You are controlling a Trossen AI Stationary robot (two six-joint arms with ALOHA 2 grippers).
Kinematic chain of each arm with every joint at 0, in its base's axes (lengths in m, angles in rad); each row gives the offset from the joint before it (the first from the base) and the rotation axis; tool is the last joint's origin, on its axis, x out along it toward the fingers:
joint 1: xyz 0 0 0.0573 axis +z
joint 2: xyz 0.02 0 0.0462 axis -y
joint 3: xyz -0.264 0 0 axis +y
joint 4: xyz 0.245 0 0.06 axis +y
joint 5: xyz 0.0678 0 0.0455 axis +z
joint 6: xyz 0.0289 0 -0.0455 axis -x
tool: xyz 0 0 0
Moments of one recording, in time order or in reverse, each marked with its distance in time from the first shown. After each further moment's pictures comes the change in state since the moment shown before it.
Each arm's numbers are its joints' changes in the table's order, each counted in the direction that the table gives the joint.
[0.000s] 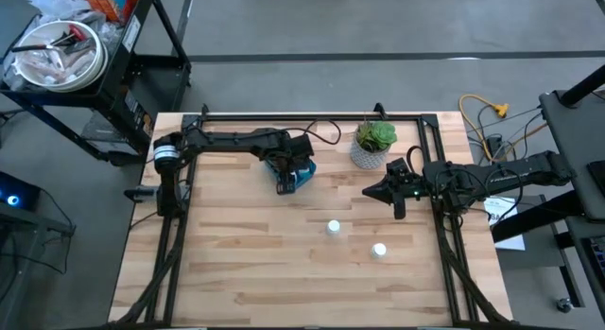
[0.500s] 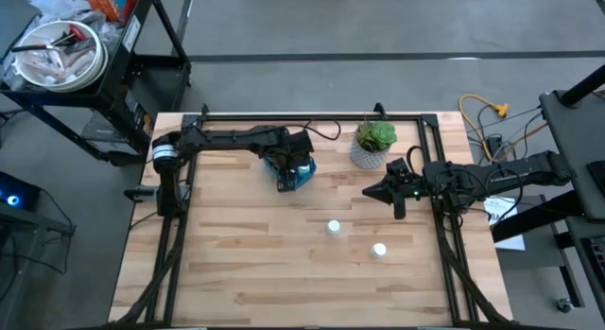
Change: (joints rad) left arm 0.012 0.011 -0.020 0.007 -0.001 0.000; right arm 0.000 0.000 0.000 0.000 0.002 -0.005
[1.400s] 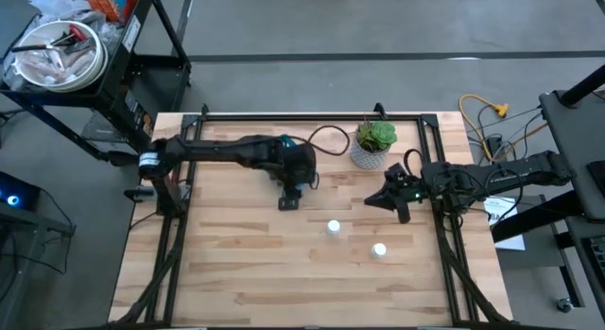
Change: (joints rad) left arm -0.184 0.099 -0.118 0.022 -0.117 0.067; right arm 0.001 0.000 0.000 0.046 0.136 -0.082
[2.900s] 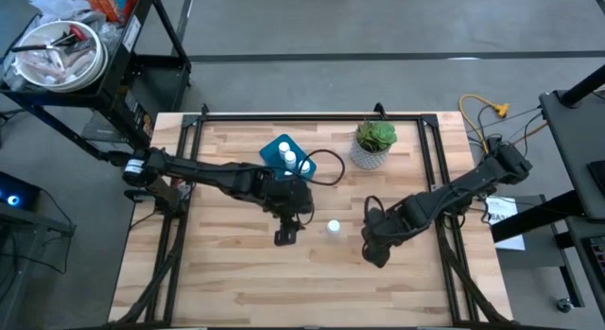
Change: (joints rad) left arm -0.254 0.085 0.016 -0.105 0.033 0.285; right arm 0.322 -0.755 -0.641 1.046 0.067 -0.452
